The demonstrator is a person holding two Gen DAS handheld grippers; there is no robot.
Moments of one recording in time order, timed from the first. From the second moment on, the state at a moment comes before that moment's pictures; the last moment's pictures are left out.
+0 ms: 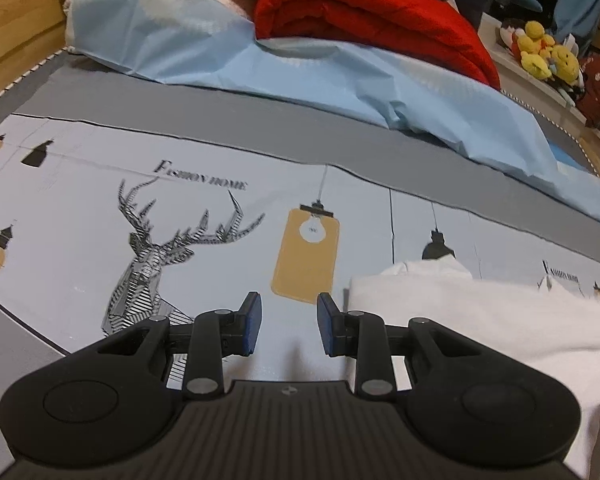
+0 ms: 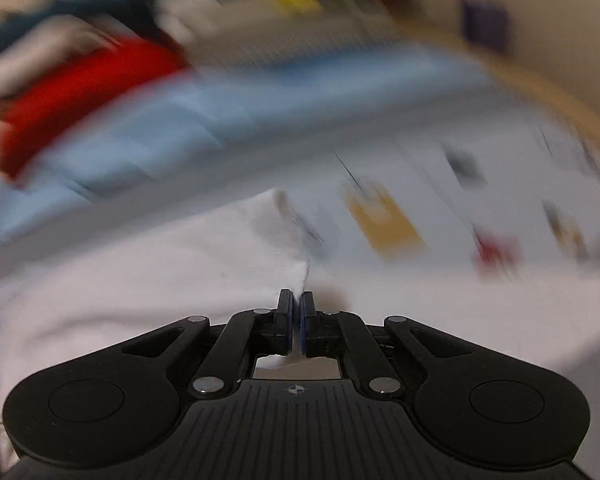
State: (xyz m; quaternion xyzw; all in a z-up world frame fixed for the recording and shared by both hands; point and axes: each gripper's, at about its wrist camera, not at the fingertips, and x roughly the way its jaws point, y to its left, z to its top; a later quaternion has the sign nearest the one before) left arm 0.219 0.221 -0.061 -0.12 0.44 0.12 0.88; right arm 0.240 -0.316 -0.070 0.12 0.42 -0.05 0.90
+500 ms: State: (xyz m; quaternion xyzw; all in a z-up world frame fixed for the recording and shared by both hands) left arm 0.263 0.195 -0.124 -0.25 0.47 0.05 0.85; right arm 0.249 -0.309 -0.077 0.10 0.42 0.01 0.90
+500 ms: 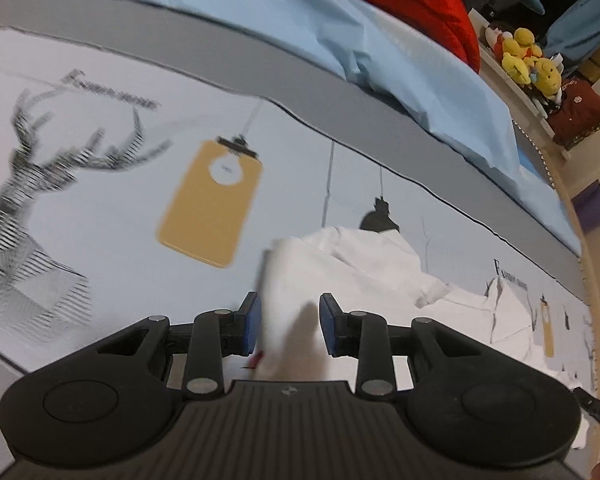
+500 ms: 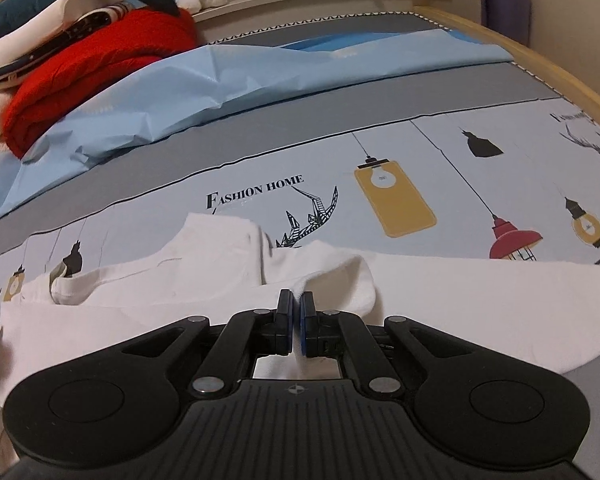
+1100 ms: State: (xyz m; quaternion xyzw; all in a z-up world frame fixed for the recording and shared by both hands) left arm 0.258 0.214 -0.093 -0.16 0.45 0.09 0.88; right arm 0.266 -0.303 -0.086 0.12 0.42 0.05 0.90
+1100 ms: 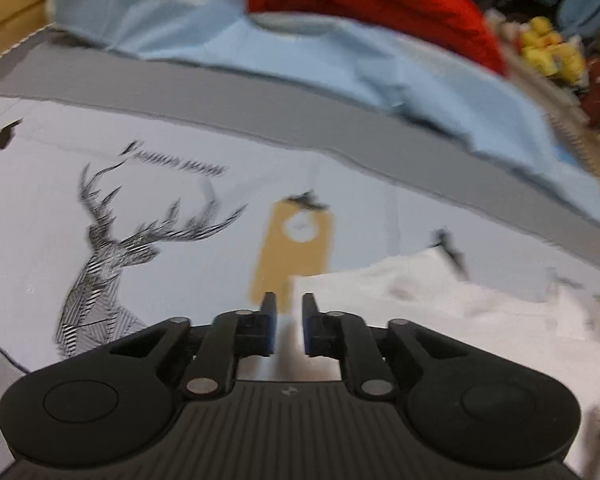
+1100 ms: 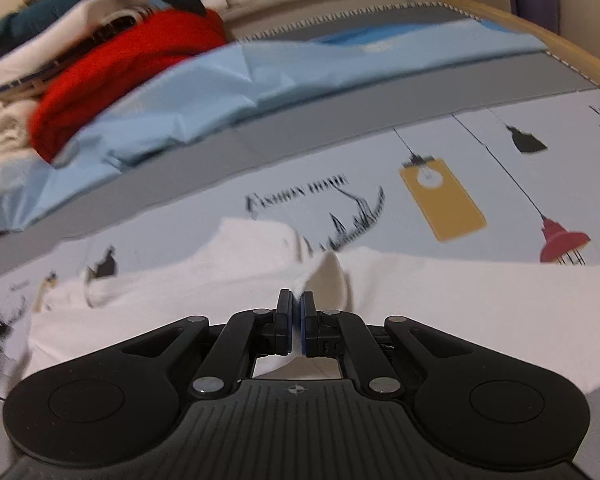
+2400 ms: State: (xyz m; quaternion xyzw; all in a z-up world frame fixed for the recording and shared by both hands) left arm 0.220 0.170 -0.147 0.00 0.61 -0.08 0.79; right arm 0.268 -0.296 -0.094 0.07 0.44 0.00 0.90
